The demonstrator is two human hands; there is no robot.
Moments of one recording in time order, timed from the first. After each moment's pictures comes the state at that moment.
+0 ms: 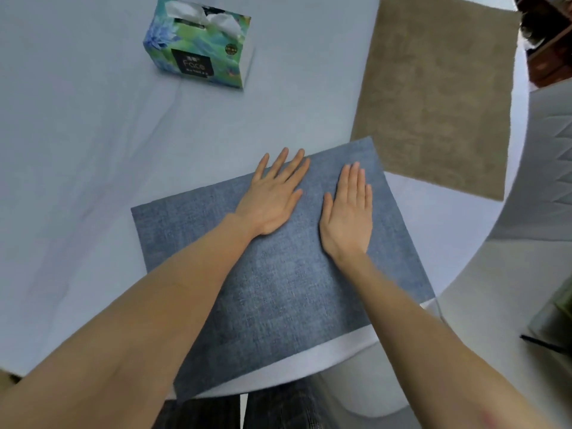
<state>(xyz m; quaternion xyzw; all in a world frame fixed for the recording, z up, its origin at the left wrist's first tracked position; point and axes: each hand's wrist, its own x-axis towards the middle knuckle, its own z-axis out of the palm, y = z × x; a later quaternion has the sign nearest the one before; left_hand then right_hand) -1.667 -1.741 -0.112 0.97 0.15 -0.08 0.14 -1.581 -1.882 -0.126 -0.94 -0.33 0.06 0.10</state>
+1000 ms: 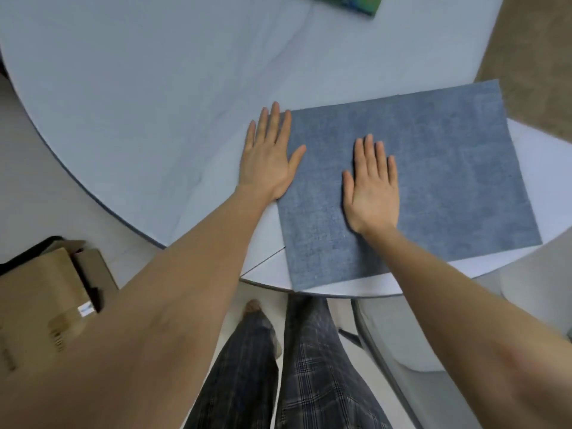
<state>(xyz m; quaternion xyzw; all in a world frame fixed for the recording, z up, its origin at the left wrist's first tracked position) -1.875 -1.707 -0.119 0.91 0.39 -0.03 0.12 -1.745 -1.861 -0.123 -0.88 -0.46 0.07 0.05</state>
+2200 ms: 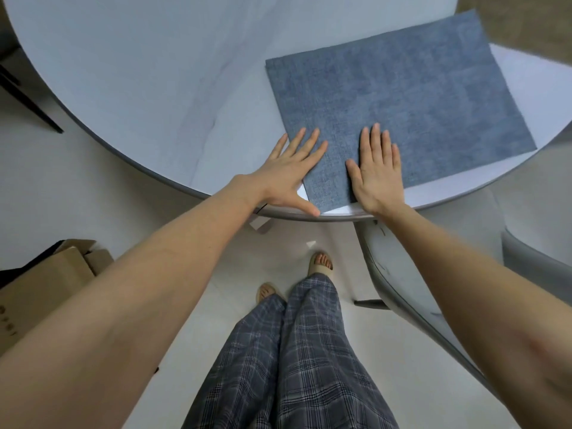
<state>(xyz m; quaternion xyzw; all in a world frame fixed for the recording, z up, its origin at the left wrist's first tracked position) -1.958 -1.786 -0.098 0.97 0.08 -0.18 0.17 -1.818 -1.940 -0.118 -0.90 -0.42 0.12 0.07</state>
